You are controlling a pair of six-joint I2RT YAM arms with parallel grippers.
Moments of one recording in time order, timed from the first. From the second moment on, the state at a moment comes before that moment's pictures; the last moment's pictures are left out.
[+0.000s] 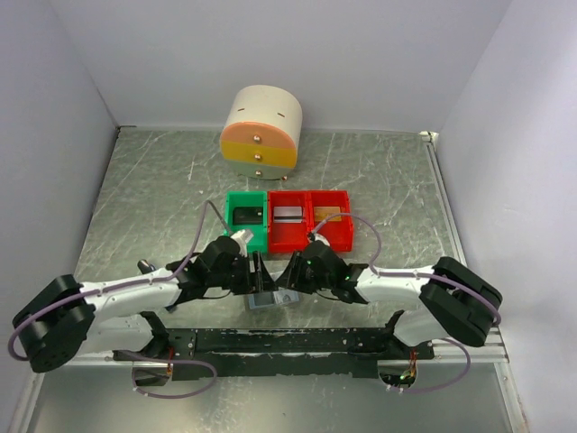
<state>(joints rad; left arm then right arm) -0.90 1.14 0.42 0.04 0.20 -0.95 0.93 1.39 0.45 0.20 -0.05 1.05</state>
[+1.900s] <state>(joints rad) -0.90 1.45 0.48 0.15 0.22 -1.12 0.92 1.29 0.42 0.08 0.00 1.04</state>
